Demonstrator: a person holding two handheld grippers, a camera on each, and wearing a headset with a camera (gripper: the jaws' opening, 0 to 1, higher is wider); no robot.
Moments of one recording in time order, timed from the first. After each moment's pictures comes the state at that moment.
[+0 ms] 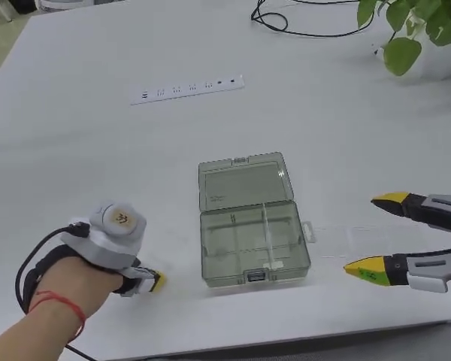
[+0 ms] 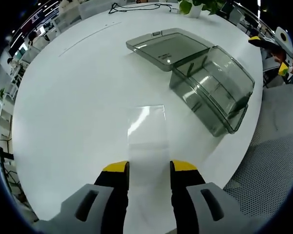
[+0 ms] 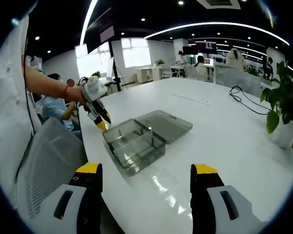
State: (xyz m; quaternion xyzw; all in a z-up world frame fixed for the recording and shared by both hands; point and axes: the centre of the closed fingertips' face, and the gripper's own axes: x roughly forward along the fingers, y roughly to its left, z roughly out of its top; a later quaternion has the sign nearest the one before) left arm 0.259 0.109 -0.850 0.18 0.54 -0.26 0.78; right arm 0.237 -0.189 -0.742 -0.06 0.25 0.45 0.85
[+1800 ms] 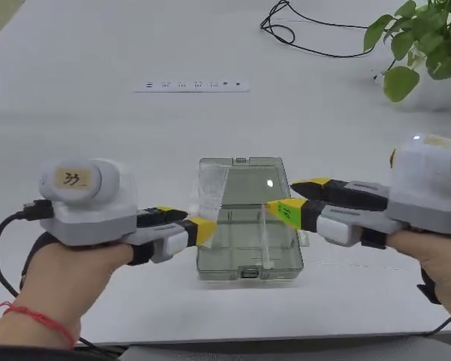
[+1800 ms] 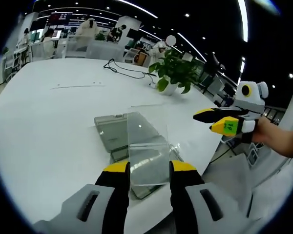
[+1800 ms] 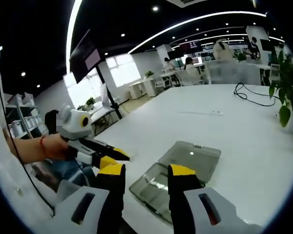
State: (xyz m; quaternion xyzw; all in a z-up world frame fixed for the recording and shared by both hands) left arm 0.258 0.000 -0.717 -0.10 0.34 -0.36 0.86; right arm 0.263 -0.071 -0.667 0.08 0.26 0.42 0.87
